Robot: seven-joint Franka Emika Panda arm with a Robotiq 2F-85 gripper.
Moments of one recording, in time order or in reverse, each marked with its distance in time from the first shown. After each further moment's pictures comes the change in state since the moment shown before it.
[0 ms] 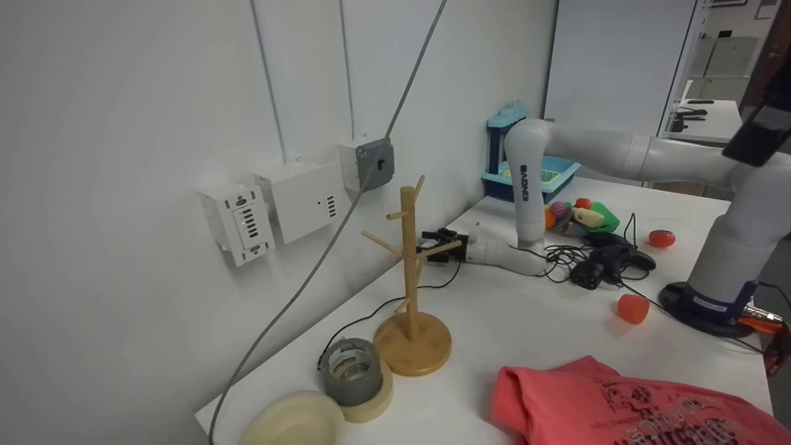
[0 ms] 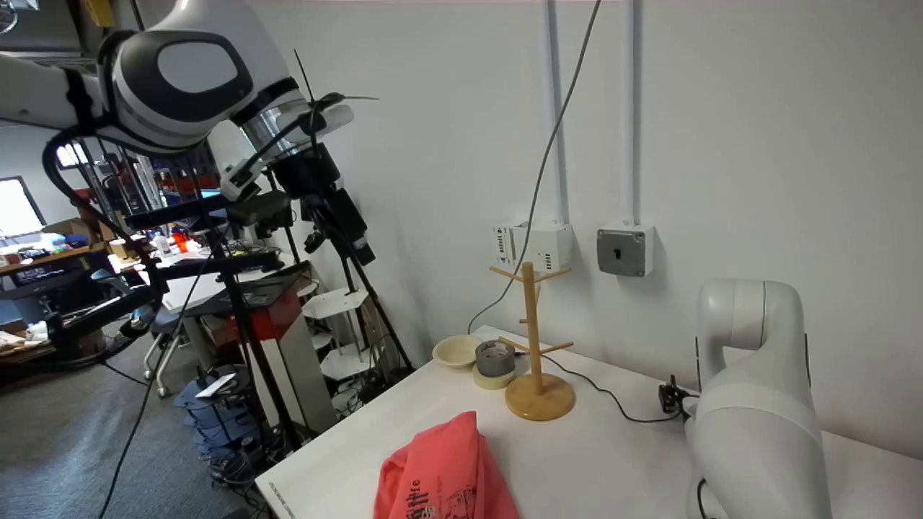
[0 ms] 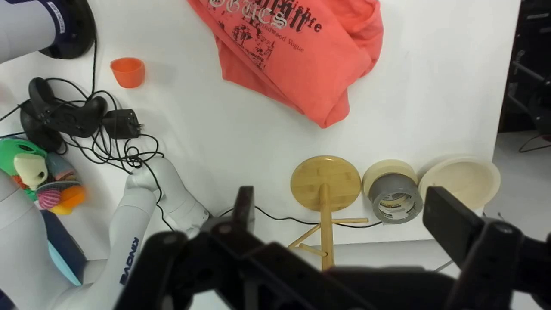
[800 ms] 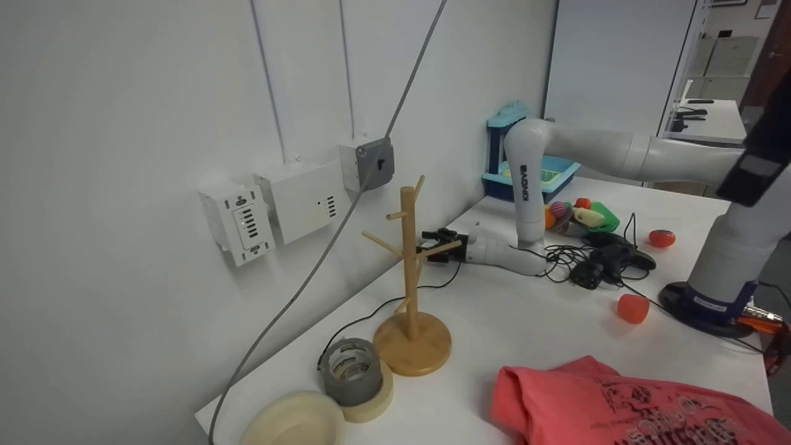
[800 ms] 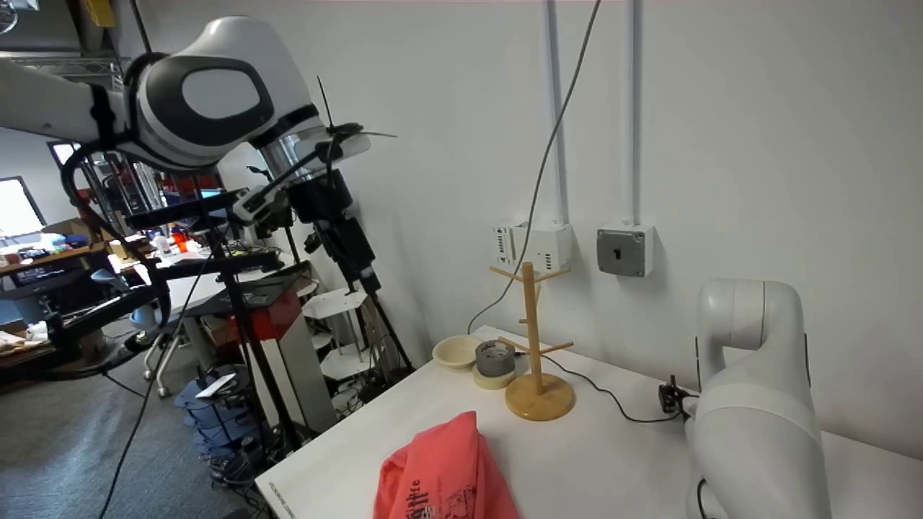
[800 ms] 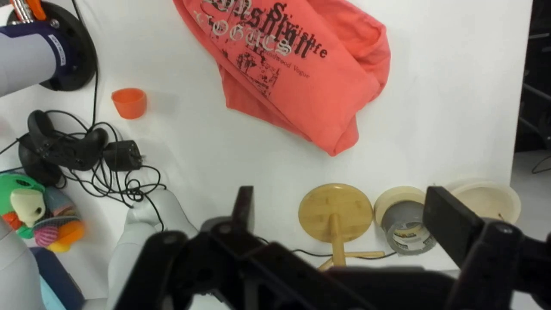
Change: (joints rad) arm 0.002 0.036 -0.029 -0.039 0.009 0.001 0.001
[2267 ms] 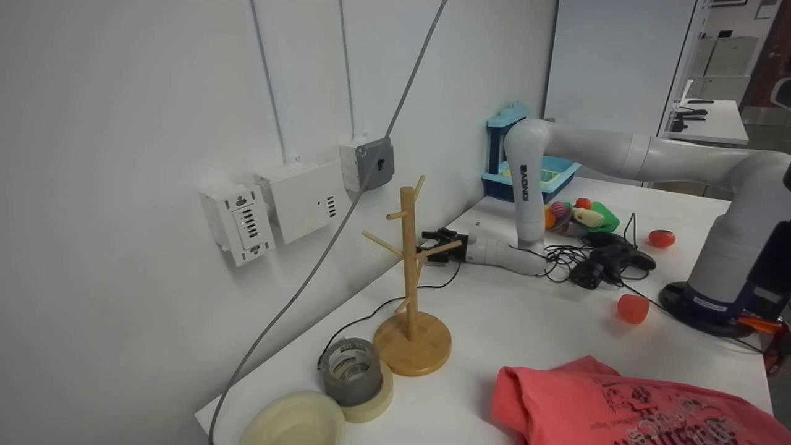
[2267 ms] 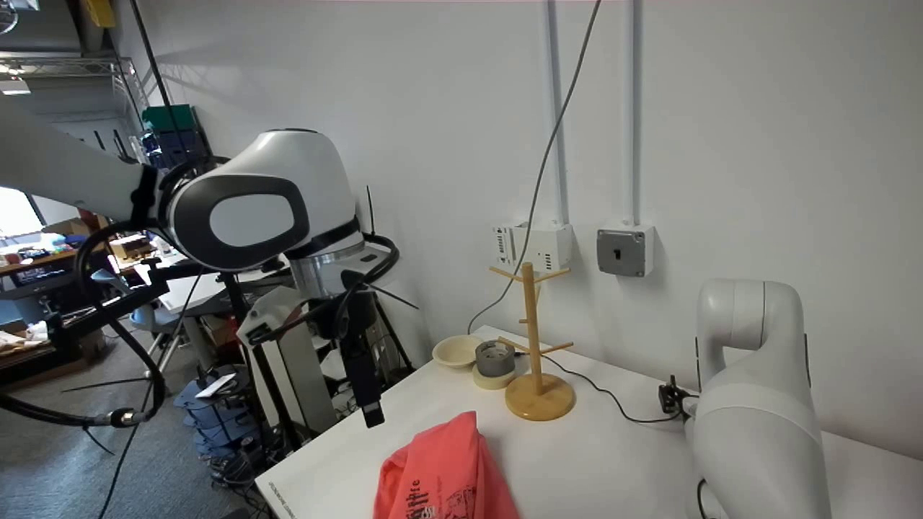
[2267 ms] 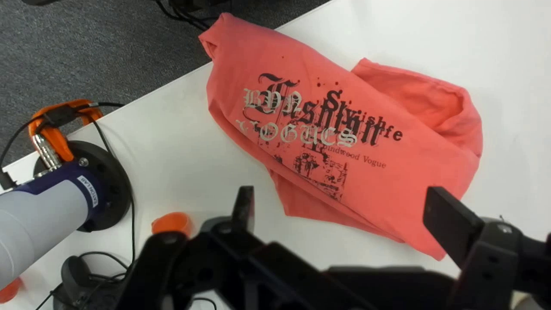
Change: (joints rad) arm -0.042 0.038 -0.124 -0.279 -0.001 0.142 0.056
